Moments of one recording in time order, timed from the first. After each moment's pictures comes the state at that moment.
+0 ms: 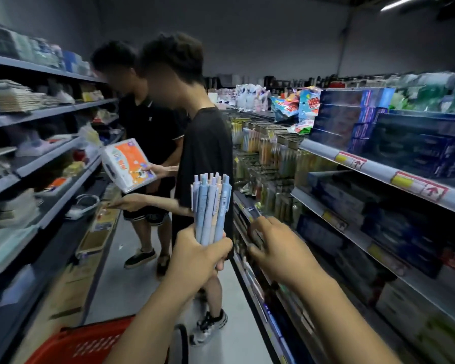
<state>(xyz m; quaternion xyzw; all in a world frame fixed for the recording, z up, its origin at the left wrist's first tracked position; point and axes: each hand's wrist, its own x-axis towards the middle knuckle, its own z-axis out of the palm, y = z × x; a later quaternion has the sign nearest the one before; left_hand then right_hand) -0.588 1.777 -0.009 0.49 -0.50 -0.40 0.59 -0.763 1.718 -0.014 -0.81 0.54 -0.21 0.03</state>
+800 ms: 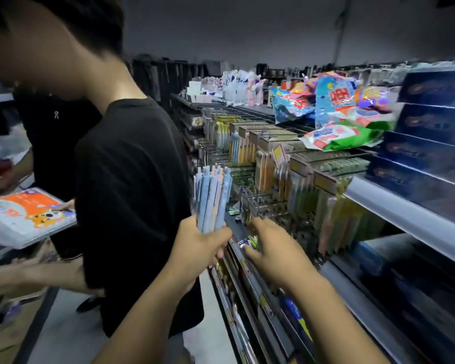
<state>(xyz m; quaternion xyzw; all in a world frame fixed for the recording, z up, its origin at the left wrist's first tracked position) -0.593 1.259 -0.017 0.49 -0.52 -0.41 0.57 -0.764 1.223 -0.033 -0.80 0.56 -0.20 0.06</state>
